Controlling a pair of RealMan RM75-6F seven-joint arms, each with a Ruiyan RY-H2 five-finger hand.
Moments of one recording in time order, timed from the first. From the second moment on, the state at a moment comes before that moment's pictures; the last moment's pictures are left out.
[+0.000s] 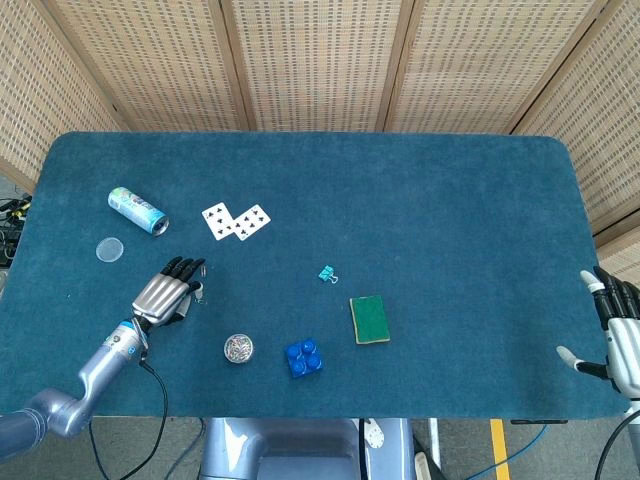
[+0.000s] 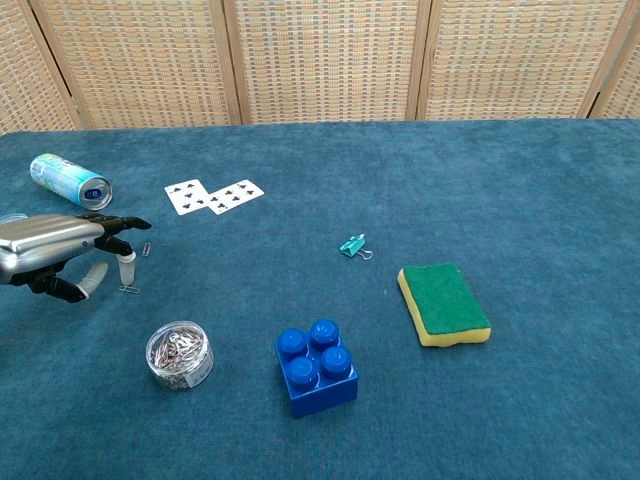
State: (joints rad) left arm -0.61 -1.57 0.01 -1.07 1.45 0.92 -0.03; right arm 0.08 -0.92 0.10 -1.80 -1.42 1.45 0.02
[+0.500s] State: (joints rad) left arm -0.59 -1.56 0.01 -1.05 1.48 0.99 -0.11; right arm 0.08 -0.92 0.10 -1.80 -1.42 1.44 0.03
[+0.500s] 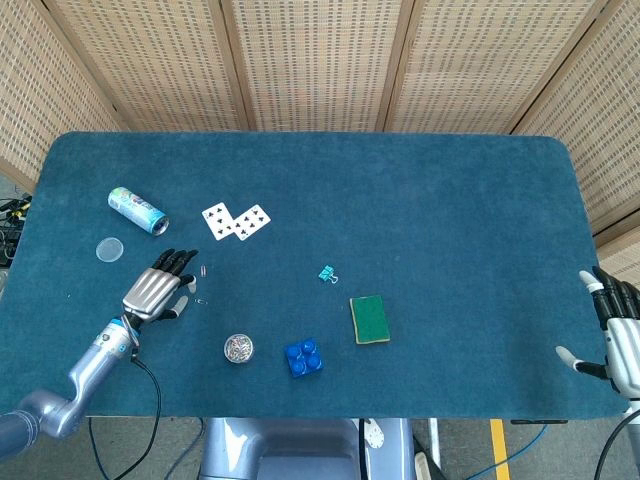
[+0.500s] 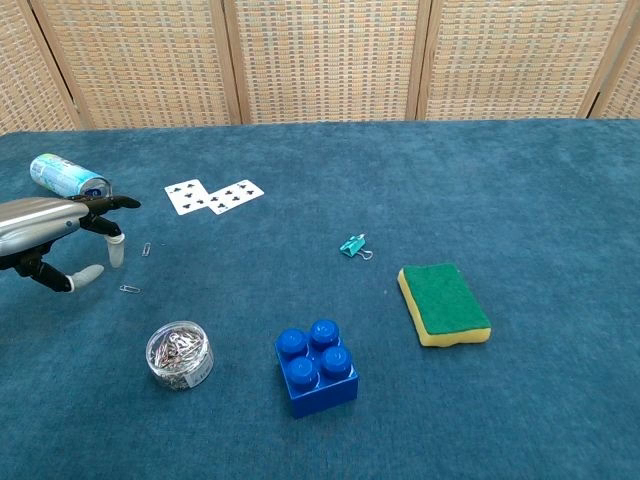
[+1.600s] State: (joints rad) left arm -0.60 -1.62 -0.01 -1.03 1.45 0.96 -0.07; right arm 0.08 -0.92 0.10 -1.79 -1.42 1.44 0.03
